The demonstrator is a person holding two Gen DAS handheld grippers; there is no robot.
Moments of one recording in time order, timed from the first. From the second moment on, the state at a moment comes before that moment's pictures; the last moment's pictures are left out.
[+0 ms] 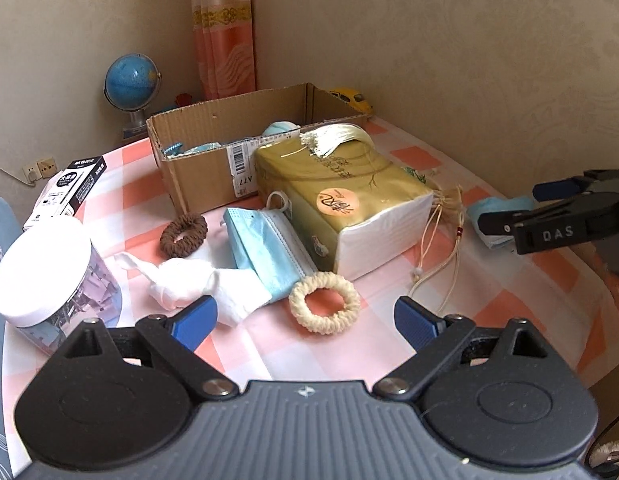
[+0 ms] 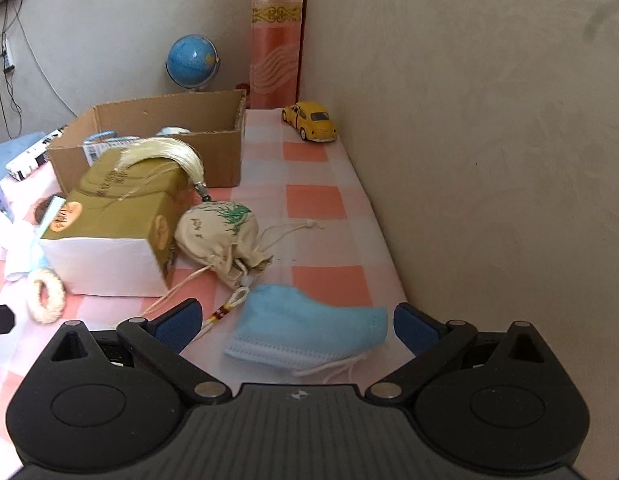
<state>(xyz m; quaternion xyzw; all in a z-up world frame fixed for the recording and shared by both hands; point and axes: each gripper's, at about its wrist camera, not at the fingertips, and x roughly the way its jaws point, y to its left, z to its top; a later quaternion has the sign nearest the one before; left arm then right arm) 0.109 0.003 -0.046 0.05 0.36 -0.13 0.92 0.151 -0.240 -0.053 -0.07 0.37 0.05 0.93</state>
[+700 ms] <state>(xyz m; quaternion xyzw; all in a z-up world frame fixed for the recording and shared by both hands) 0.118 -0.018 -0.064 0.09 0.37 -0.14 0.92 0.155 -0.250 -0.086 -0.05 0.38 0.06 0.92</state>
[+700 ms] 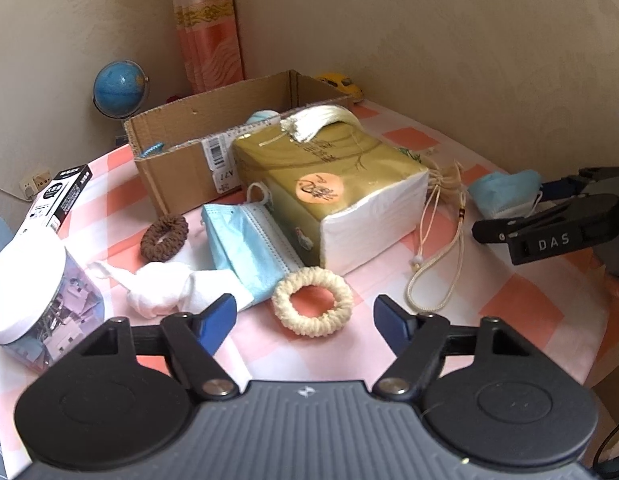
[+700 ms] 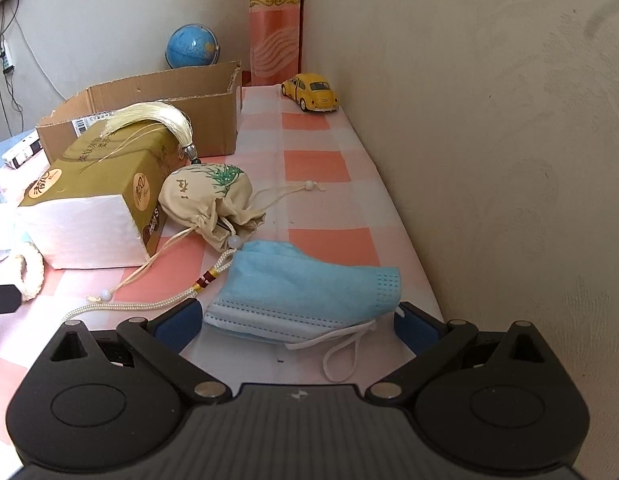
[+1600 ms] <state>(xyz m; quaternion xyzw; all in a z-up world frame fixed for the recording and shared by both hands) 0.116 -0.028 -0.073 0.10 0.38 -0.13 0.91 0.157 -0.248 -0.088 -0.05 0.36 0.07 0.93</state>
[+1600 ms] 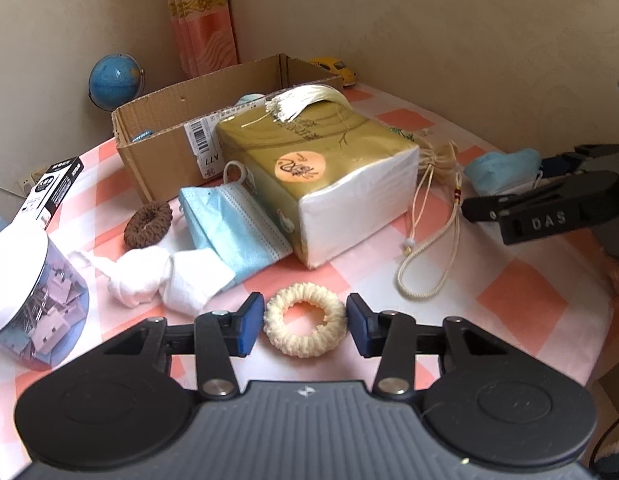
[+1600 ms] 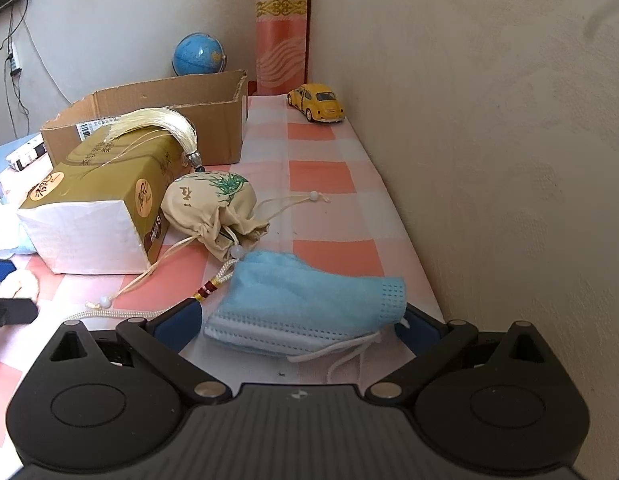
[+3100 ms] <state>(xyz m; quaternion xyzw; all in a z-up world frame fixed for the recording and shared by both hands) 0.106 -0.004 -0.045 0.09 0.41 -0.18 0.89 0.139 -0.249 -0.051 -0.03 0.37 0.09 0.92</state>
